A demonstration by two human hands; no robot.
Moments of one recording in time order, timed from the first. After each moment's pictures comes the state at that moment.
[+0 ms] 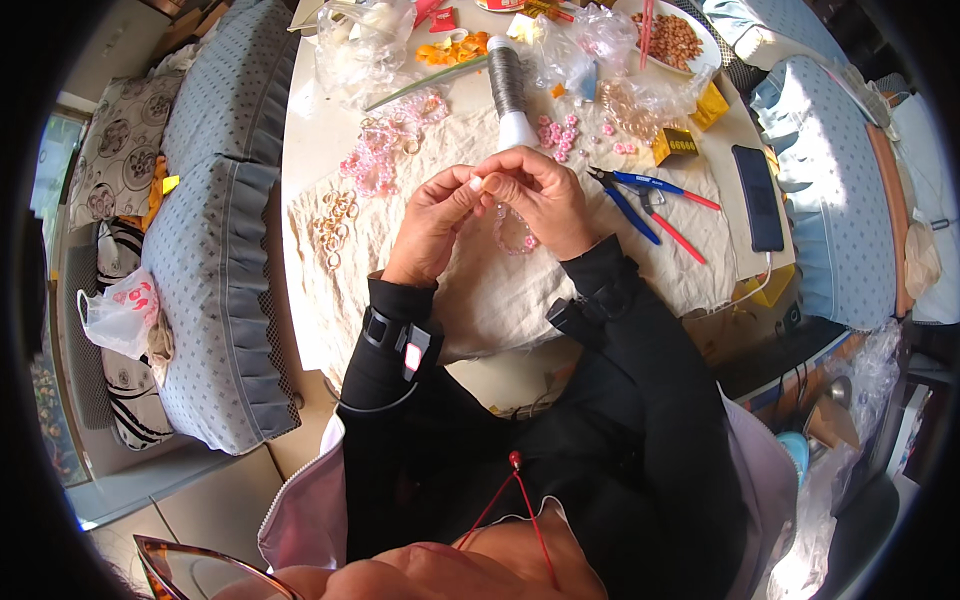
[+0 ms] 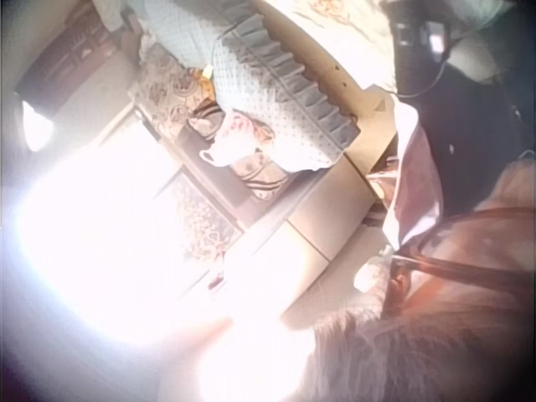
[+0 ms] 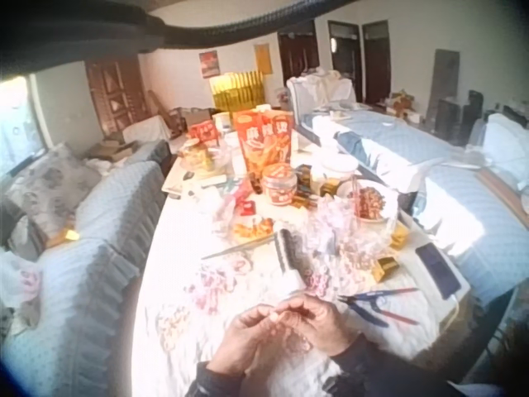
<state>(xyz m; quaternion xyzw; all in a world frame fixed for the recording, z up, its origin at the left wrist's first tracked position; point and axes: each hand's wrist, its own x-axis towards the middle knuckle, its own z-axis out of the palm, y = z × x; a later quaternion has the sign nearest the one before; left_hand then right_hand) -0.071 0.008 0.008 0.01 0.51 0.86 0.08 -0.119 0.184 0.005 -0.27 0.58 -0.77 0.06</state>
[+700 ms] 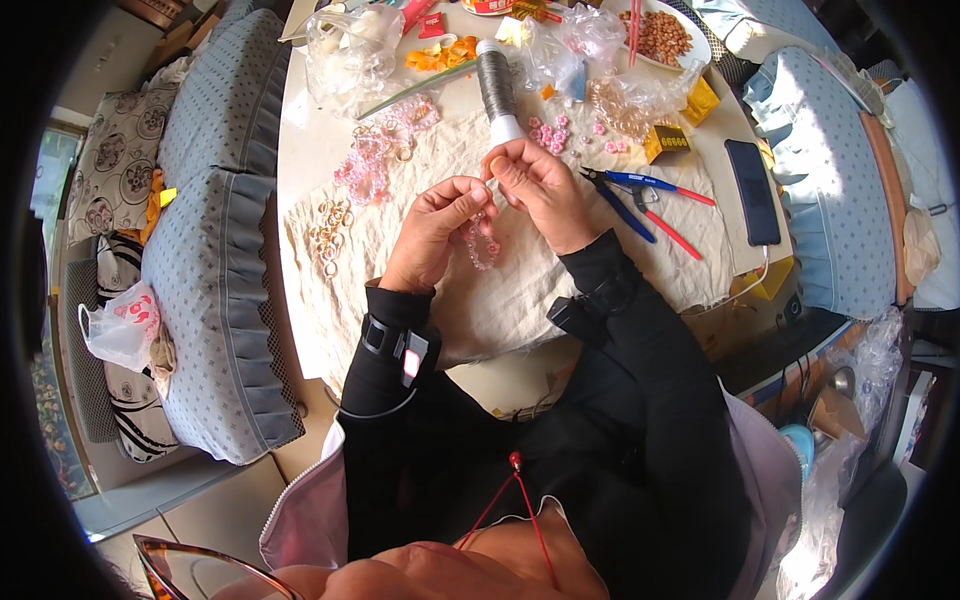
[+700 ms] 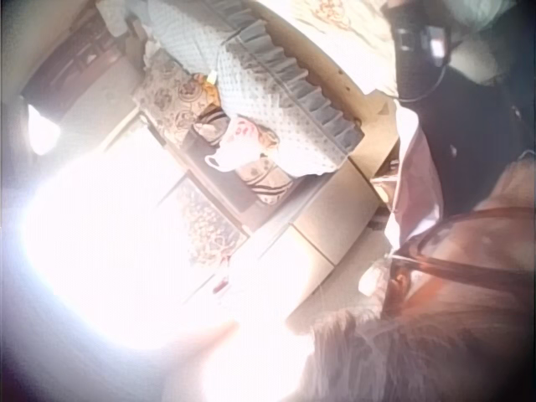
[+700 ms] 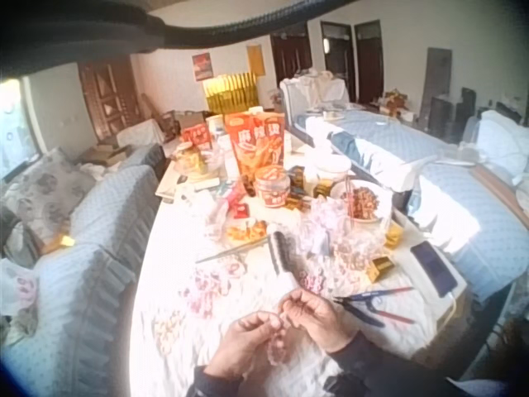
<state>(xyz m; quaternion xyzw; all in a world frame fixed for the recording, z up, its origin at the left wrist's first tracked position) -0.070 0.011 0.015 -0.02 0.52 0.84 0.13 -0.124 0.192 0.007 -0.18 0.53 -0.82 0.13</state>
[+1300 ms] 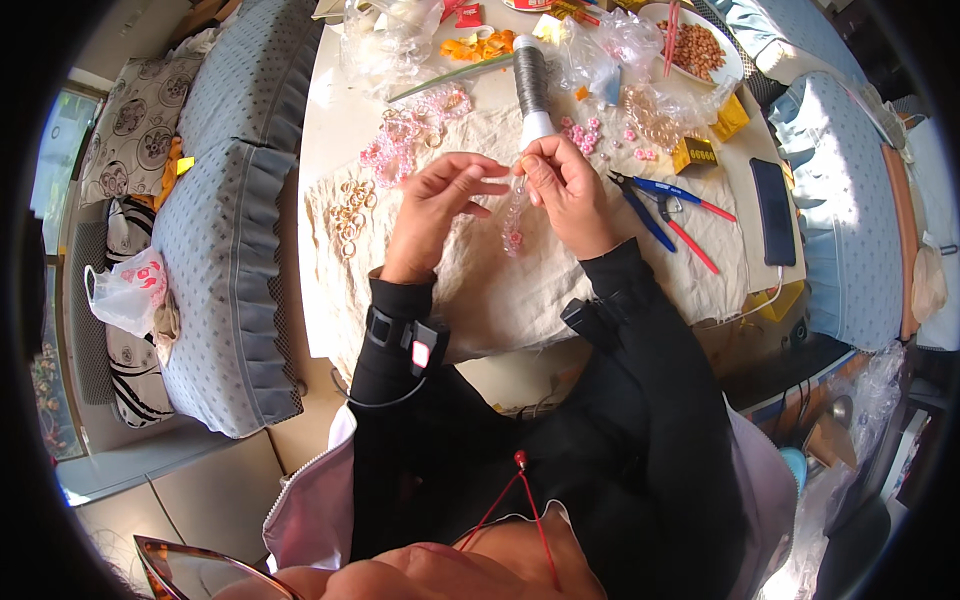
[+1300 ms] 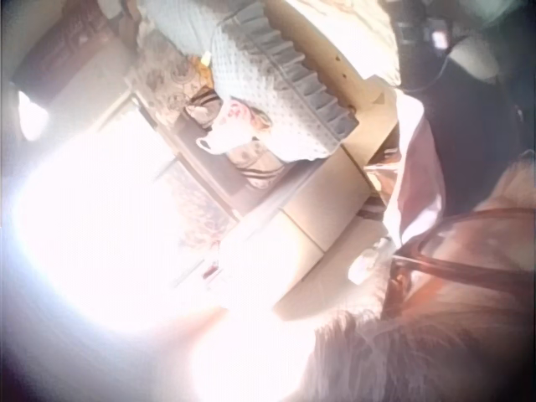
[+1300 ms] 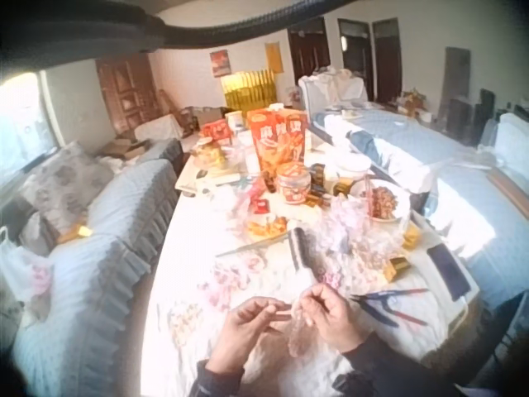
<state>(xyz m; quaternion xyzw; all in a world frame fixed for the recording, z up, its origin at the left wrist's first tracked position) -0.064 0.000 0.037 -0.03 0.62 0.78 0.01 -0.123 0.187 0.000 -0.22 0.59 -0.77 0.08</state>
